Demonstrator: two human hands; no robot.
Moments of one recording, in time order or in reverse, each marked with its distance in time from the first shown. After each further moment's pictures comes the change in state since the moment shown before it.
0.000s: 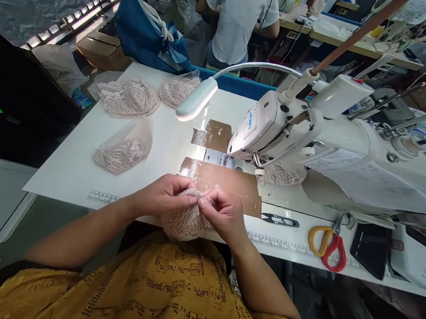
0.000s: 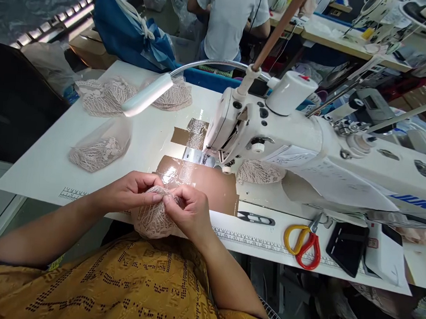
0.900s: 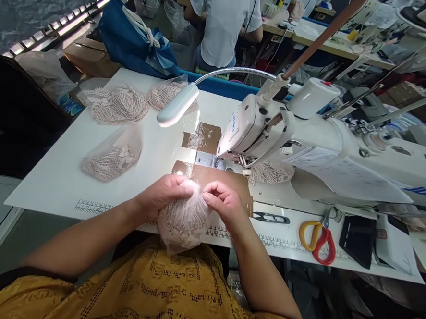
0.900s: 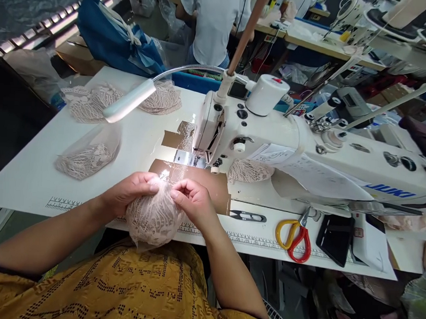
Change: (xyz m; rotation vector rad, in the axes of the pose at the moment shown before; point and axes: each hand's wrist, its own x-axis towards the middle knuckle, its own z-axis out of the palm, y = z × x) left_hand 0.024 -0.004 0.012 -0.545 0.129 -0.179; right_hand 0.014 0.005 -0.032 0.207 -0.090 0.195
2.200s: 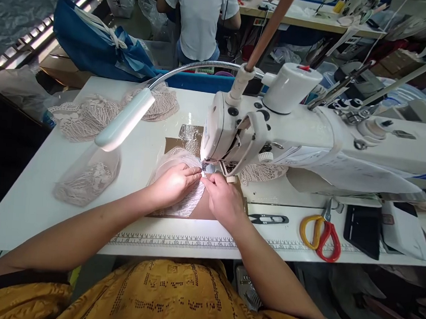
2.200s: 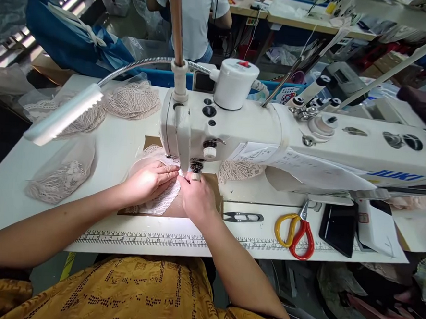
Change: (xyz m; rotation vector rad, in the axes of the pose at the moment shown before) left_hand 0.102 -0.014 -0.025 1.691 -0.089 0.925; right_hand 0.027 0.020 -0.035 -1.469 0.148 -0.179
